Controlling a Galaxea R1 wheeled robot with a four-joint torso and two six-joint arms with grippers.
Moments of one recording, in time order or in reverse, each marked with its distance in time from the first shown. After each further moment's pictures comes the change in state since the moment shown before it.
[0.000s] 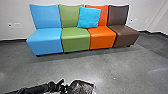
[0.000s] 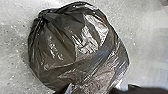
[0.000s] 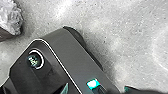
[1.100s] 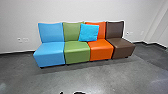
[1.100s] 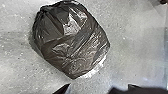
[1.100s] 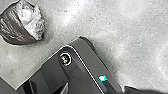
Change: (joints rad) left arm 0.184 0.000 0.023 0.007 -0.070 0.033; right arm -0.016 -0.029 0.004 0.000 -0.010 0.000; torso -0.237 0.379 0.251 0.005
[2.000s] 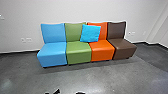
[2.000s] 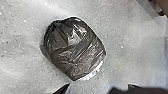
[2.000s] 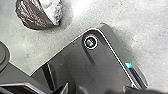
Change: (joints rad) left arm -0.029 -0.050 0.003 0.003 -0.025 0.000; right arm 0.036 0.239 -0.176 -0.072 -0.047 -0.001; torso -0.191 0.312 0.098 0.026
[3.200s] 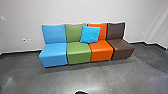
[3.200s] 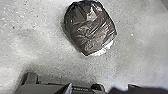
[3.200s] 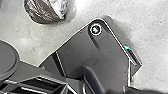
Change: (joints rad) left arm 0.141 -0.105 0.086 0.027 -0.053 0.000; right arm 0.000 0.062 -0.037 -0.010 0.000 0.000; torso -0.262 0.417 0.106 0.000
